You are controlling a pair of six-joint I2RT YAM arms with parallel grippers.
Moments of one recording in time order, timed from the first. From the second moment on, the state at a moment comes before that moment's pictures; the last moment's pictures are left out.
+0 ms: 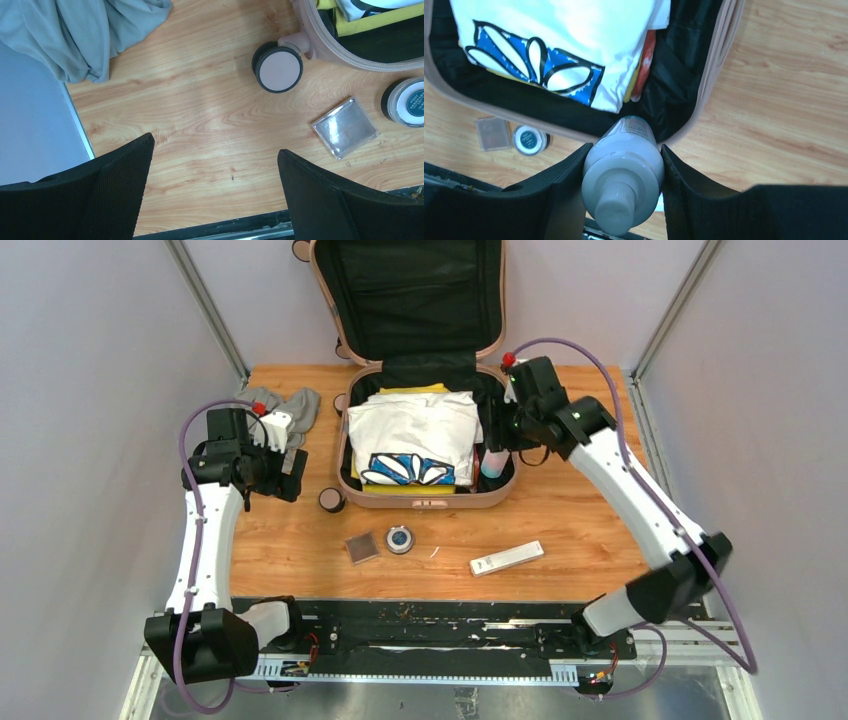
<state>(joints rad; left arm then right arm) 0.16 1.13 1.13 -0.93 0.20 0.40 0.54 1.41 1.57 -0.93 0.08 0.29</state>
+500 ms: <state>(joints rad) 0.16 1.12 1.11 -0.93 0.20 0.43 0.39 1.96 2.03 -1.06 0.06 0.24</state>
